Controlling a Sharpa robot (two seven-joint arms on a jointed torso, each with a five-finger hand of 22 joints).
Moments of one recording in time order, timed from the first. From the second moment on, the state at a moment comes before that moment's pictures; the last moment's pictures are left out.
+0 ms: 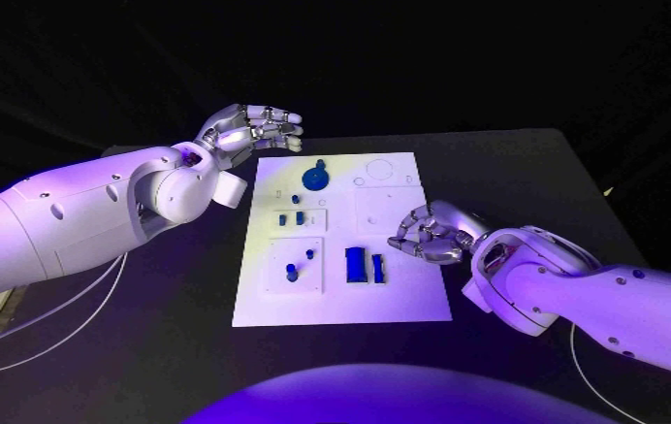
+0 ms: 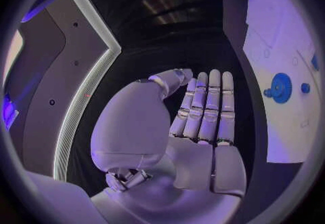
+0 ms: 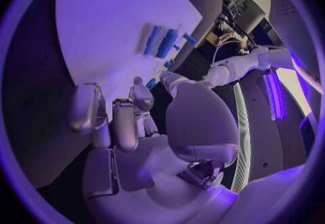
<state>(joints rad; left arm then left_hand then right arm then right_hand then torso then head) 1.15 -0.88 0.00 1.39 -0.14 -0.05 0.36 1.32 -0.15 0.56 -0.04 0.36 0.85 0.22 0.25 0.27 1.04 0.17 0.23 0.08 0.92 0.12 0.49 0.29 0.17 0.70 0.22 0.55 0.55 1.06 -0.95 -0.14 1.81 -1.16 -0.50 -0.30 1.12 -0.15 0.35 0.28 0.24 0.81 0.12 0.43 0.62 1.26 0.04 1.05 1.18 1.47 -0.03 1.41 1.27 0.08 1.39 0.07 1.12 1.31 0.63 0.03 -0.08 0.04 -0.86</state>
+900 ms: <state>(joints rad) 1.07 -0.73 -0.01 1.16 0.00 -0.15 0.50 1.32 -0.17 0.51 0.05 0.35 0.80 0.20 0.27 0.23 0.98 0.20 0.09 0.06 0.81 0.18 0.19 0.21 0.17 0.69 0.29 0.19 0.27 1.14 -0.69 -0.14 1.12 -0.23 -0.37 0.39 1.31 -0.13 0.46 0.13 0.16 0.81 0.21 0.22 0.39 0.94 0.18 0.19 0.14 0.95 0.14 0.23 0.33 0.17 0.84 0.26 0.06 0.59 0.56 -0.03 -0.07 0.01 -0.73</state>
